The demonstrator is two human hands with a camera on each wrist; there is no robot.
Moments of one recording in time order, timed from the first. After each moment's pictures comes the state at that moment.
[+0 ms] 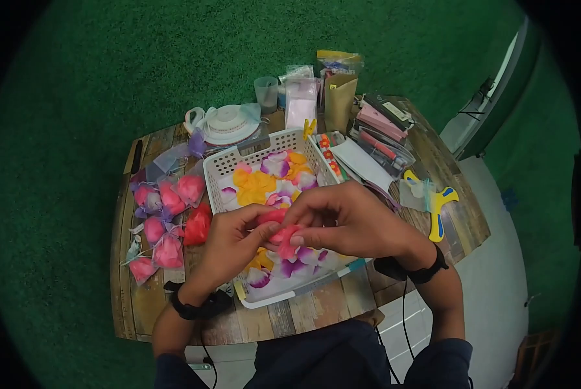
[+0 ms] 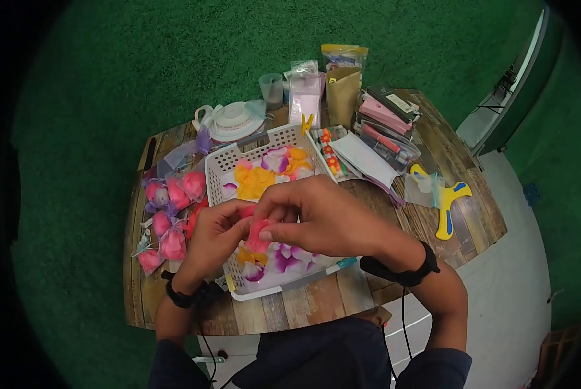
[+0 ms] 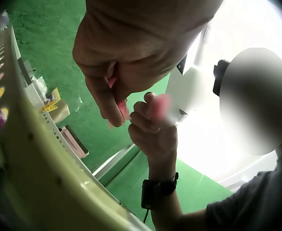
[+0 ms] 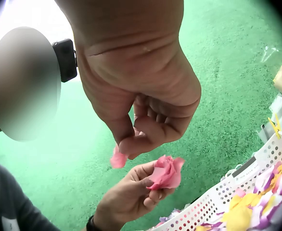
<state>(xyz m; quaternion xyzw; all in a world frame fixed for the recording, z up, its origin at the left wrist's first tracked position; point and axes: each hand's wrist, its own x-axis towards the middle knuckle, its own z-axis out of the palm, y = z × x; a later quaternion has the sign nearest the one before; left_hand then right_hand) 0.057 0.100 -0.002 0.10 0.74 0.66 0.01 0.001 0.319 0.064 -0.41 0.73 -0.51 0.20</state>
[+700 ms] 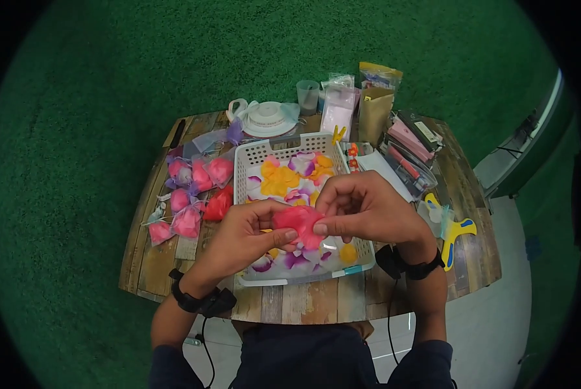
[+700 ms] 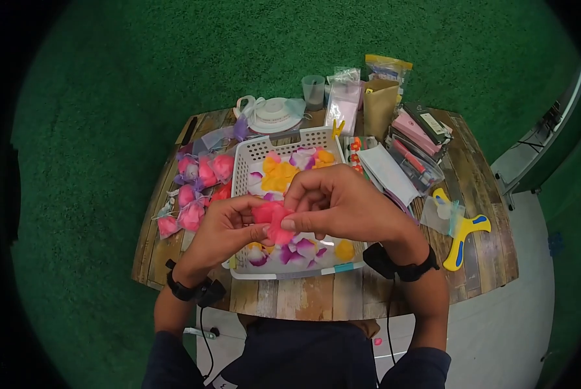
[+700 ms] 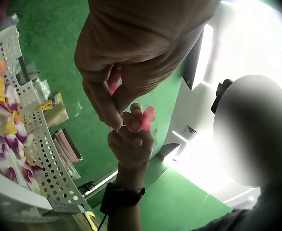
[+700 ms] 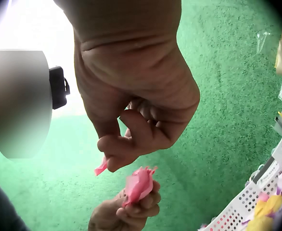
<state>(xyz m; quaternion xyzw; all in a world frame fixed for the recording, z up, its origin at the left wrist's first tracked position) 0.088 0.131 0.031 0.05 0.69 0.72 0.05 -0.023 0.346 0.073 -0.40 0.63 -0.58 0.33</state>
